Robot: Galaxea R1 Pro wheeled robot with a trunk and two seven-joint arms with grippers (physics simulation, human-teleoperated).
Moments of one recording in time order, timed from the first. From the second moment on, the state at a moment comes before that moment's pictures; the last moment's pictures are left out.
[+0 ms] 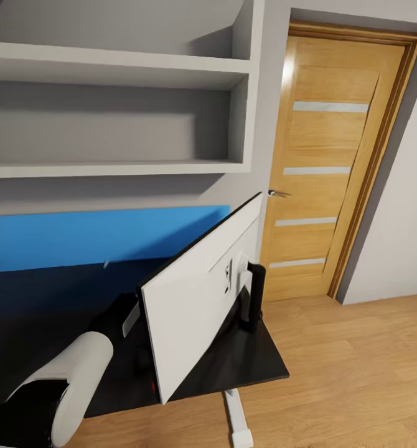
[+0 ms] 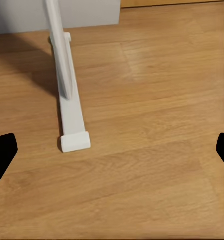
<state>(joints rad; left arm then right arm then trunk) -0.92 -0.04 0.02 -0.44 0.07 0.68 0.14 -0.22 0.01 0.06 0.02 -0.03 -0.85 -0.09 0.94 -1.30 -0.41</state>
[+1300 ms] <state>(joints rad) -0.92 -0.03 0.03 -0.44 0.07 0.68 0.14 -0.22 0.01 0.06 0.02 -0.03 -0.85 -0.09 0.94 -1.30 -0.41</state>
